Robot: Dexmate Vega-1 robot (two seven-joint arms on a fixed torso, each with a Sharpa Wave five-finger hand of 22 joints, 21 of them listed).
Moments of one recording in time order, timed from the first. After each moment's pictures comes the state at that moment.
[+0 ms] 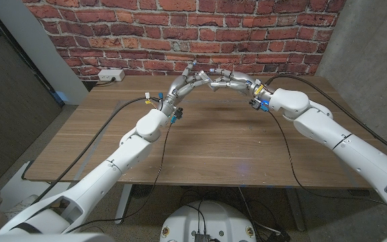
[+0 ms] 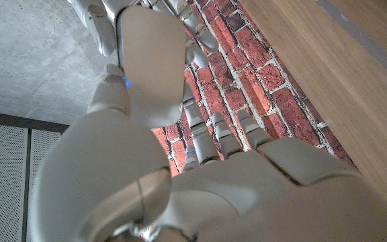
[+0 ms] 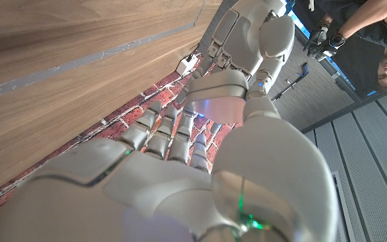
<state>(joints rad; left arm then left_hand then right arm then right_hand) 0.81 0.49 0.51 -1.60 -0.34 -0.27 0.09 0.92 0.03 0.27 -0.18 0.19 -0.10 -0.10 0.24 0.19 0.76 -0.11 0.37 0.29 0.19 -0.04 0.24 0.20 0.07 0.09 0.22 0.18 -0.69 -0.75 -0.53 -1.74 0.42 0.05 0.30 0.95 0.13 0.22 -0.13 0.18 0.04 -0.12 0.23 0.20 0.44 -0.02 0.52 0.51 0.24 -0.04 0.23 0.19 0.19 0.05 0.20 0.18</state>
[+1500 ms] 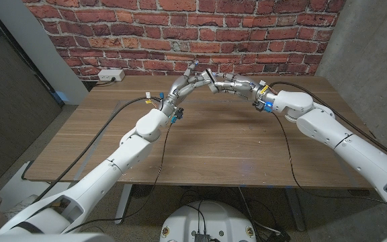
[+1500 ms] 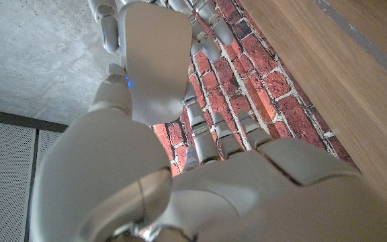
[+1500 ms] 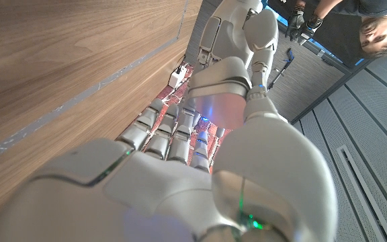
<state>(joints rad) 0.81 0.49 0.52 -1.59 -0.37 -0.30 0.04 0.93 0.02 0.28 -0.16 0.18 -0.10 -0.10 0.23 0.19 0.77 -0.10 0.36 0.27 0.19 -0.04 0.22 0.20 0.07 0.09 0.22 0.18 -0.69 -0.74 -0.51 -1.66 0.61 0.03 0.44 0.95 0.14 0.22 -0.13 0.18 0.07 -0.12 0.23 0.20 0.47 0.02 0.52 0.51 0.27 -0.04 0.24 0.19 0.22 0.06 0.21 0.18</state>
